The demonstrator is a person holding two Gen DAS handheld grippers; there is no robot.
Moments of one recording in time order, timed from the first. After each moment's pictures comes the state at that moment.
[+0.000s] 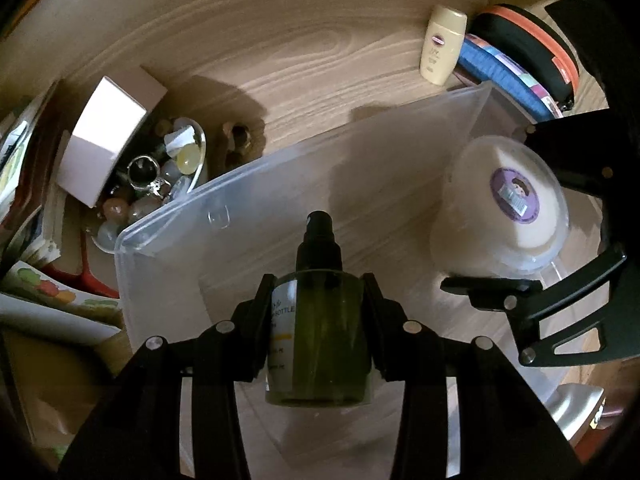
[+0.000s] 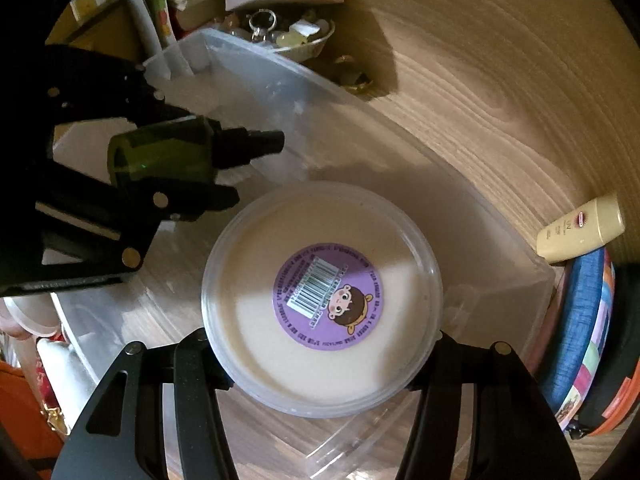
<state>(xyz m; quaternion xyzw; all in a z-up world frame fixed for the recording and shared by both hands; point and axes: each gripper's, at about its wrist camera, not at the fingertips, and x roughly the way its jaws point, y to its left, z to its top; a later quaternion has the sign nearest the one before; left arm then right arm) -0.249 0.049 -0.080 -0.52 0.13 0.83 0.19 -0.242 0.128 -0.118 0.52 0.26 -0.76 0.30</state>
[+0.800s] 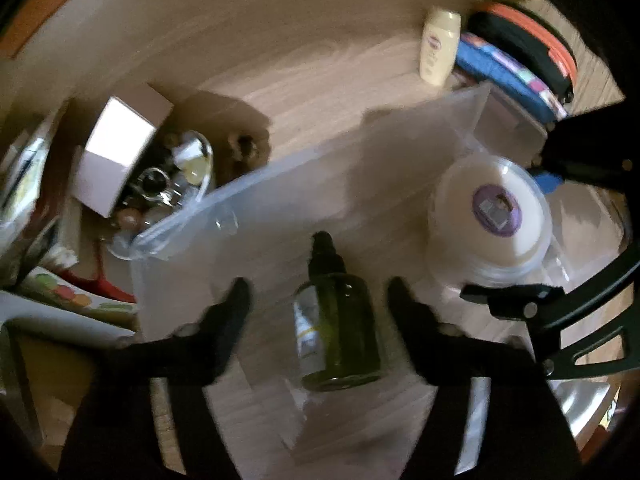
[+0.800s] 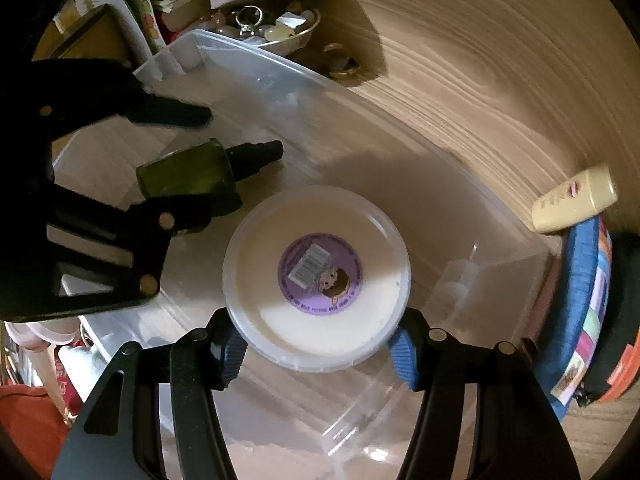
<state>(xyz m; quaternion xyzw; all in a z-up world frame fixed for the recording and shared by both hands) -0.239 0.052 -0.069 -0.49 0.15 0.84 0.17 -0.231 0.137 -0.086 0.55 0.24 -0.75 0.27</state>
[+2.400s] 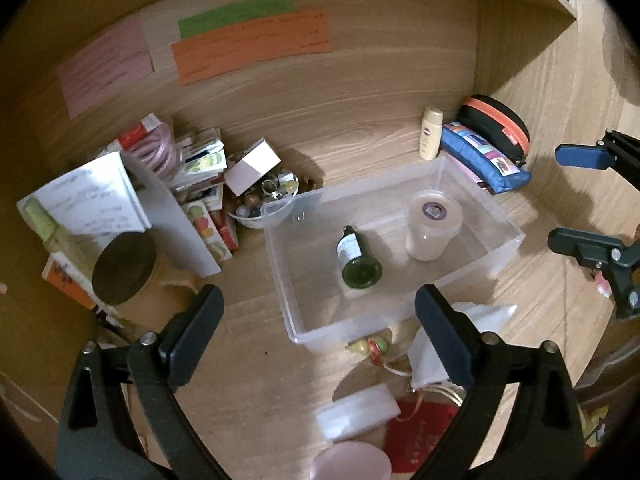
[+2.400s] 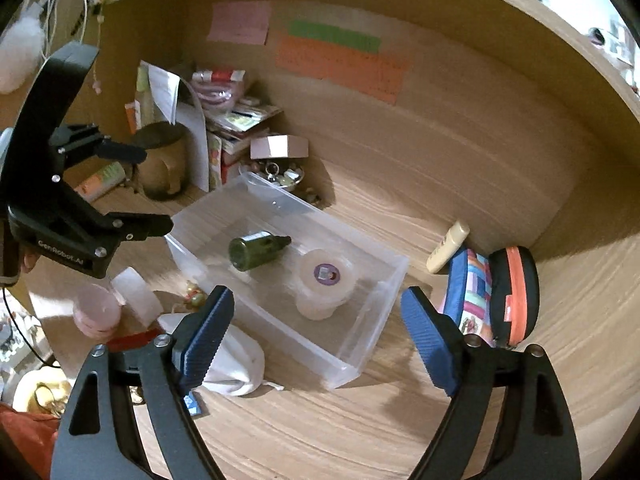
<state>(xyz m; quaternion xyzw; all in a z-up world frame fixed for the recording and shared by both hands) -0.097 -0.007 0.020 -0.37 0.10 0.92 0.12 -0.086 0.177 0.017 0.32 0.20 -0.90 0.24</state>
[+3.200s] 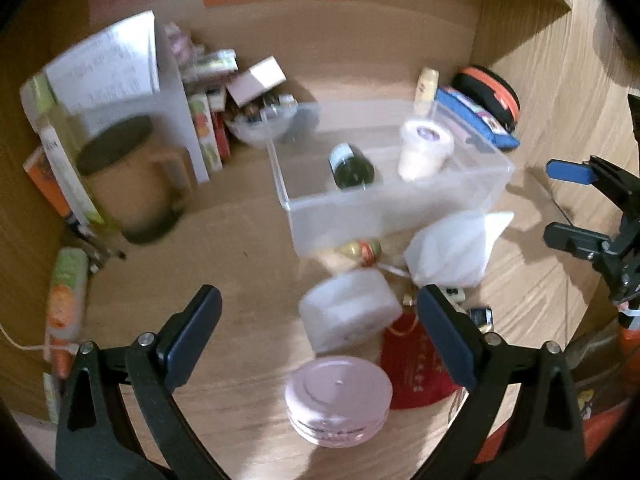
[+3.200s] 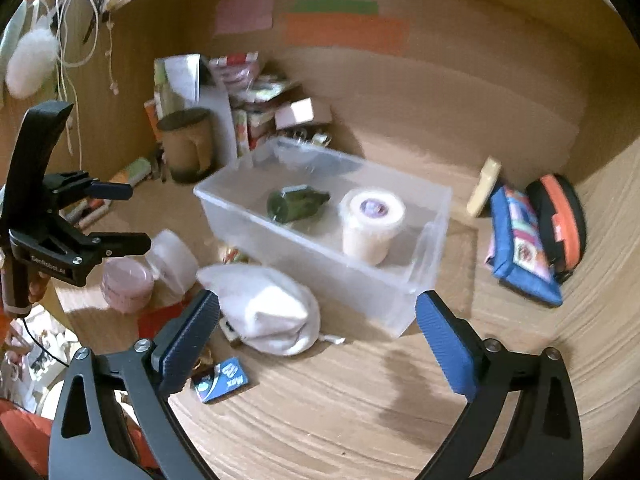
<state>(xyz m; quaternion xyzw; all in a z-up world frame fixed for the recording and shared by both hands) -0.050 -0.035 -0.047 -0.42 0.04 0.90 0.13 -0.056 0.184 -0.044 0.35 0.13 -0.89 0.26</state>
